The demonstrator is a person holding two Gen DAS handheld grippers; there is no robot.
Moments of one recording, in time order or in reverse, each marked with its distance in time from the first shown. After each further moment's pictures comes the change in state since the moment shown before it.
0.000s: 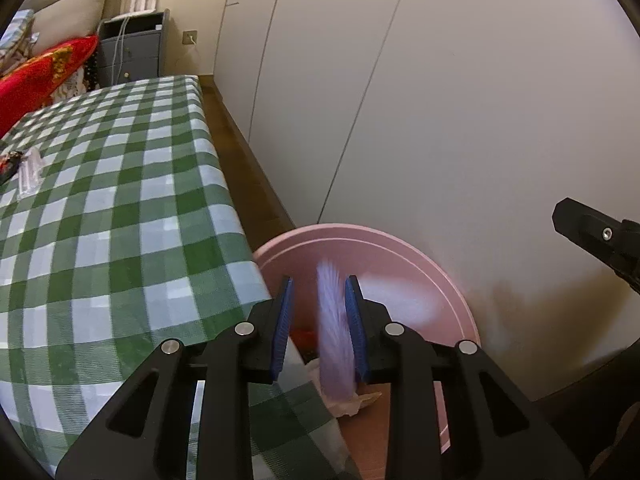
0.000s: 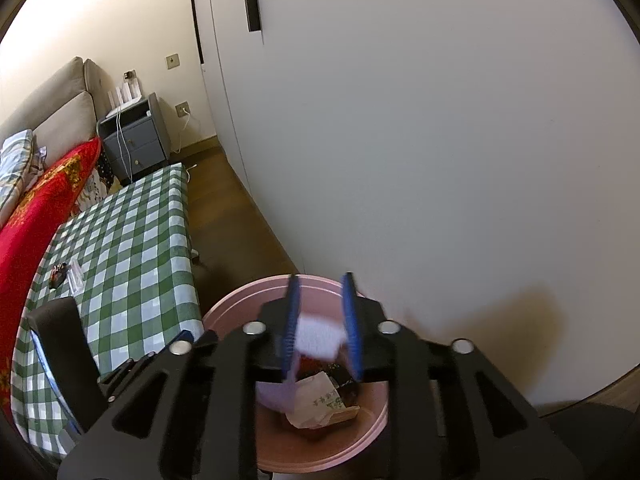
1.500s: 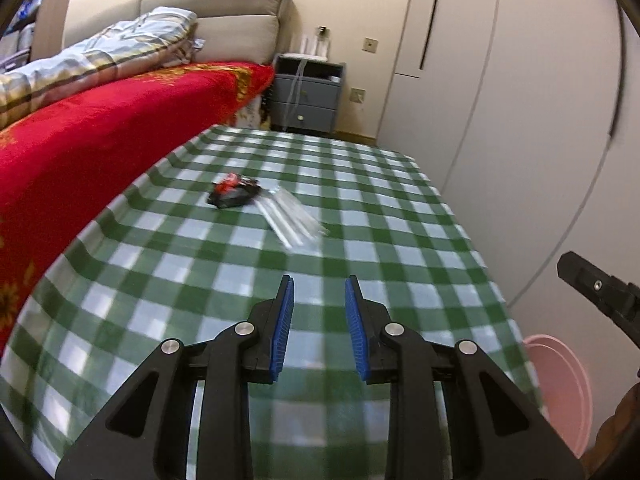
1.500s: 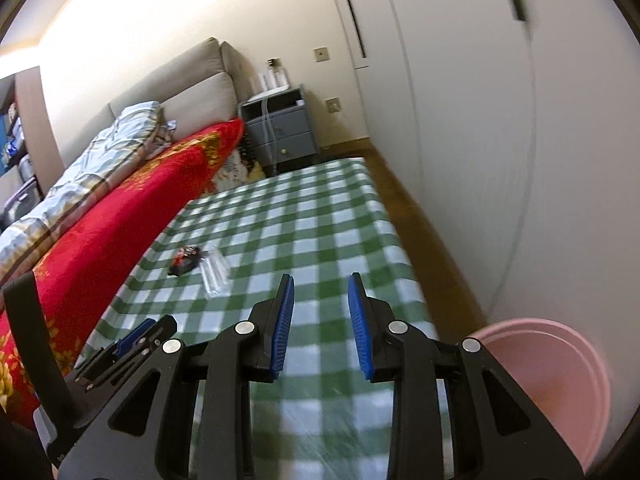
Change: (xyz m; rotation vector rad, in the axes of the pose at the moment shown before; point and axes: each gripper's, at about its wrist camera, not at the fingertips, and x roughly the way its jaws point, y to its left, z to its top) left arm -0.096 0.198 0.022 -0.253 -0.235 0.446; right arm 0.052 0.189 -0.008 -0.168 -0.031 0.501
